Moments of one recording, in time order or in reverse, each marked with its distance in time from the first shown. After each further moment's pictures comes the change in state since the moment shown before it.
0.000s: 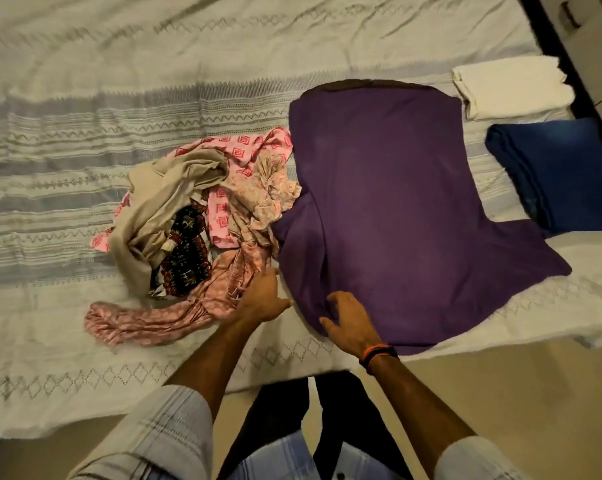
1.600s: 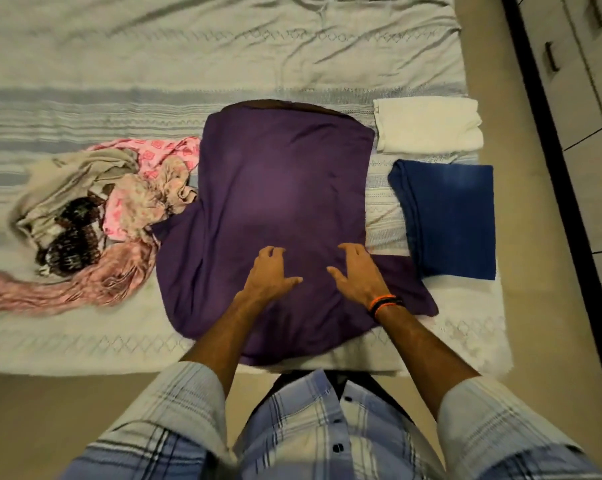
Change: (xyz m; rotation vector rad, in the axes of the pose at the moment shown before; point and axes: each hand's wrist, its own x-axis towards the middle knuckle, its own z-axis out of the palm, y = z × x) left_hand 0.056 0.342 0.114 -0.050 0.119 -0.077; right_hand 0.055 0.225 -0.319 -0.123 0.064 -0.208
